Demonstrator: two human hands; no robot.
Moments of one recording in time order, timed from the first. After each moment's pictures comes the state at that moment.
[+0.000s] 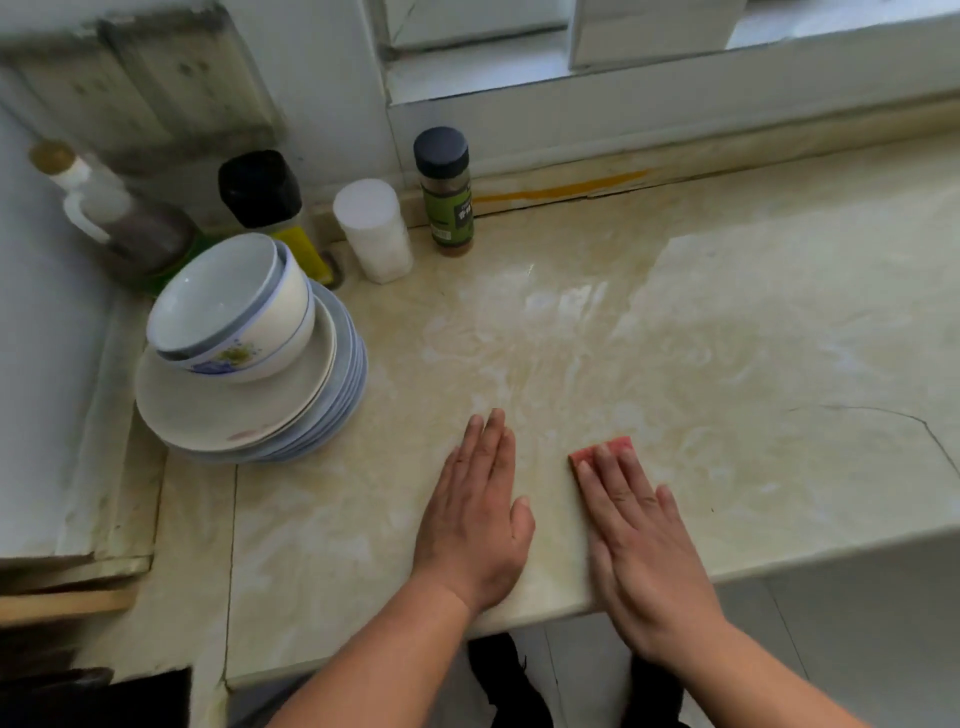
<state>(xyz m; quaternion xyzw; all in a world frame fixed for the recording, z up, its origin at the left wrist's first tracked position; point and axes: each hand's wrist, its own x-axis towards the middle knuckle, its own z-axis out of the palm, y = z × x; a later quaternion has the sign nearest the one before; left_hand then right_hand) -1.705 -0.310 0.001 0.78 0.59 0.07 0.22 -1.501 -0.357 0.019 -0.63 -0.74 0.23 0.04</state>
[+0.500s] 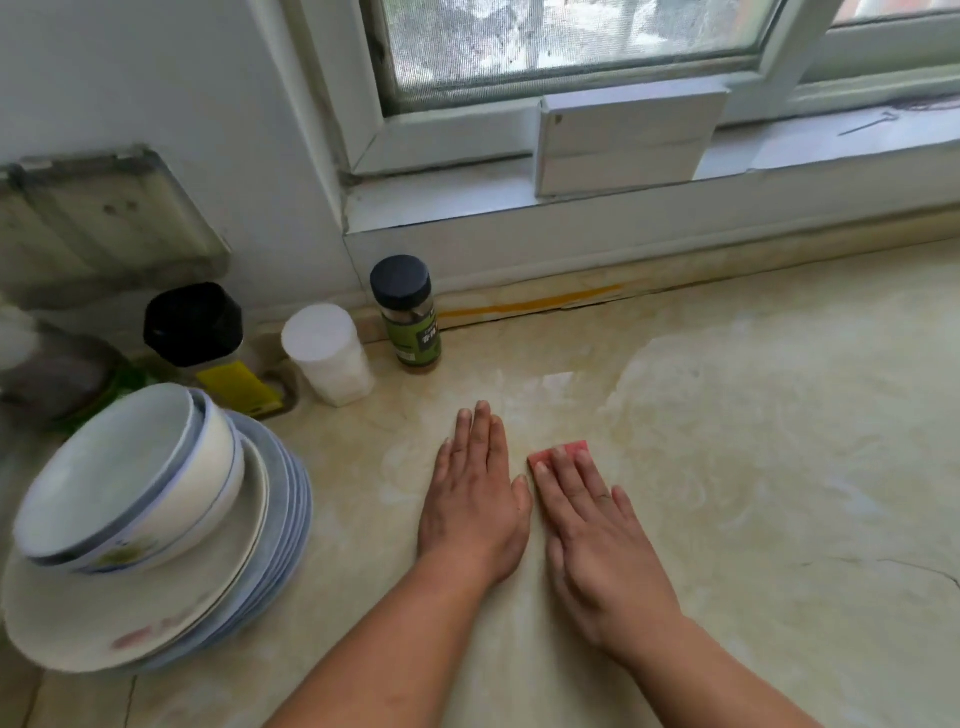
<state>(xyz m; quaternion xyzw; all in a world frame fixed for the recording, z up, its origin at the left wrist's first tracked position) -1.650 -0.137 -0.007 0.76 0.63 0.01 0.17 -1.497 -0.202 0.008 -0.63 -0.75 0.19 0.05</state>
